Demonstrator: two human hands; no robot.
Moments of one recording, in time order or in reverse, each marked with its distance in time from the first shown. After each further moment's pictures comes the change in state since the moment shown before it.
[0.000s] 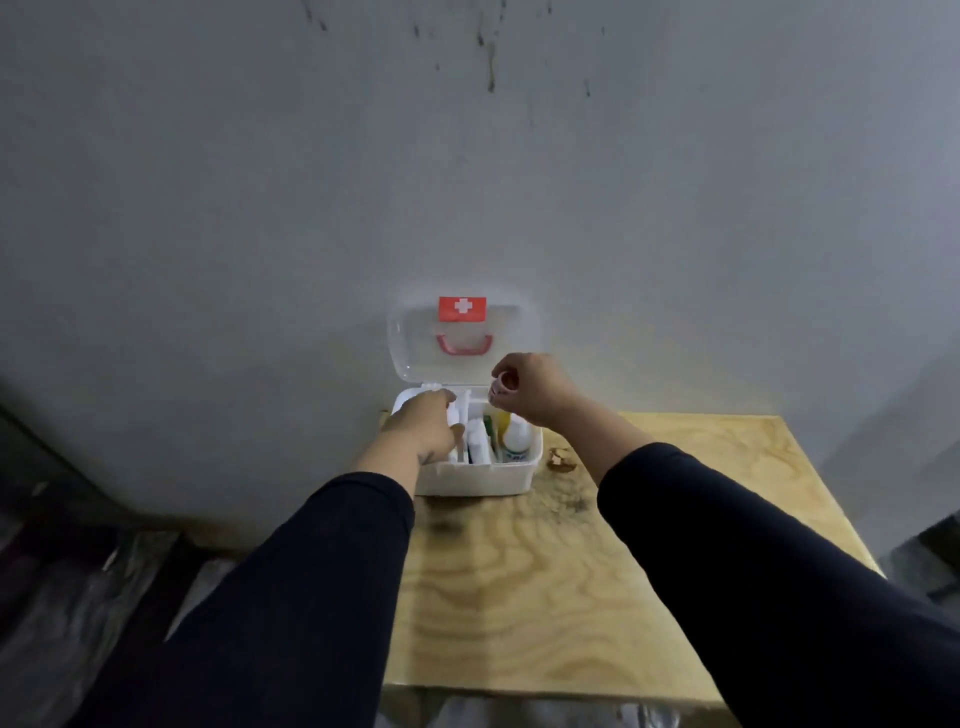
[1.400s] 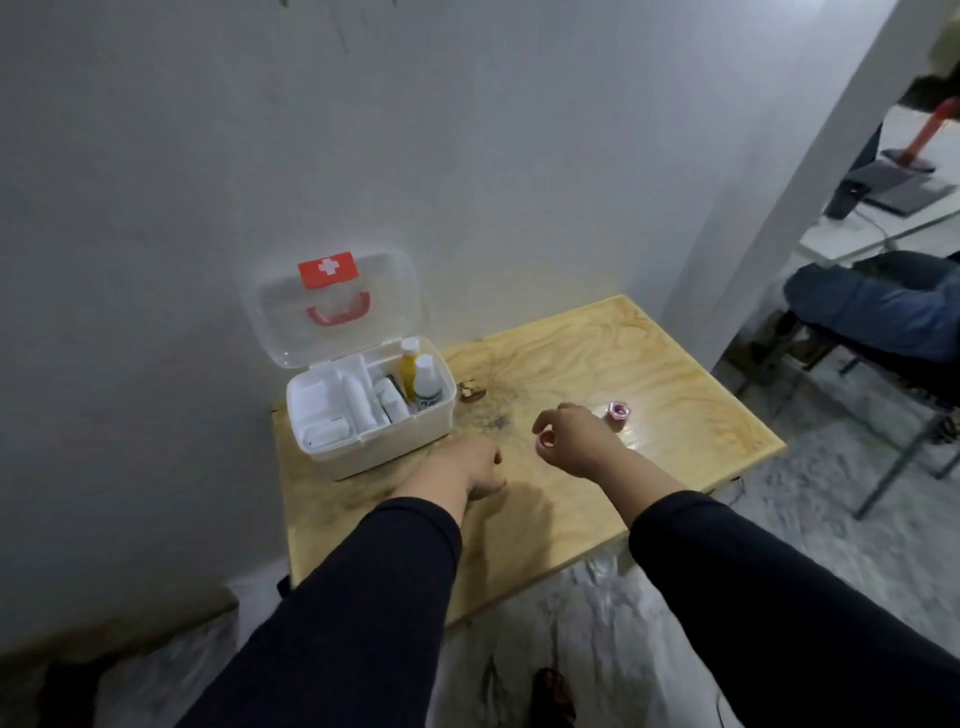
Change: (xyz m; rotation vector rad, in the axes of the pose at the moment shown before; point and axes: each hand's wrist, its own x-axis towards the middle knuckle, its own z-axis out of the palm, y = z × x) left_hand -0.043 0.061 0.101 0.377 -0.551 0.483; right_hand -0.157 0.086 0.050 -0.119 -0.007 0.530
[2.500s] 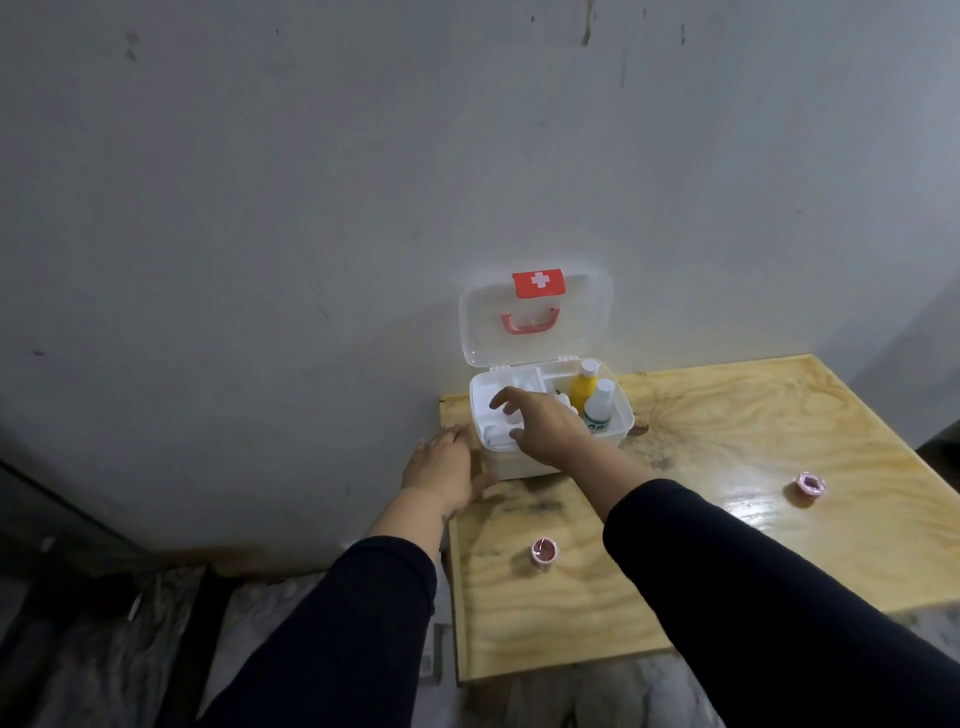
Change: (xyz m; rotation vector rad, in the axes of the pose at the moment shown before) left_hand -0.095 -0.189 0.002 -0.218 0.420 -0.308; right_hand 0.047 -0.220 0.045 0.079 -0.061 -0.393
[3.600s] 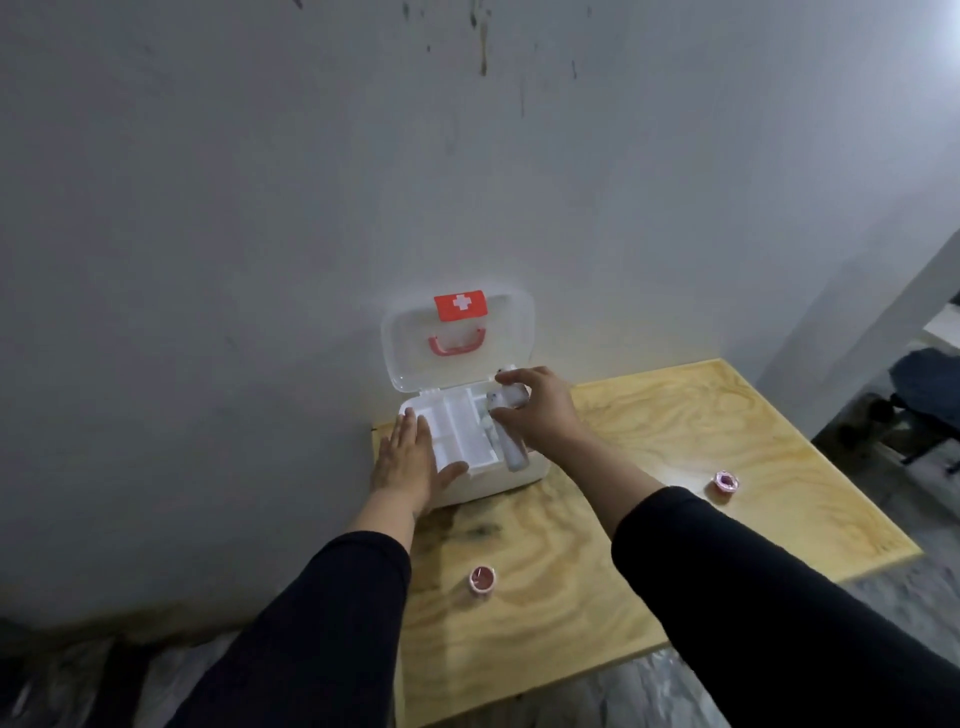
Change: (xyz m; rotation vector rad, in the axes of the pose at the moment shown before) left_hand 0.042 0.038 0.002 0.087 0.044 0.011; right_hand -0.013 0.036 -0.056 0.374 0.362 0.237
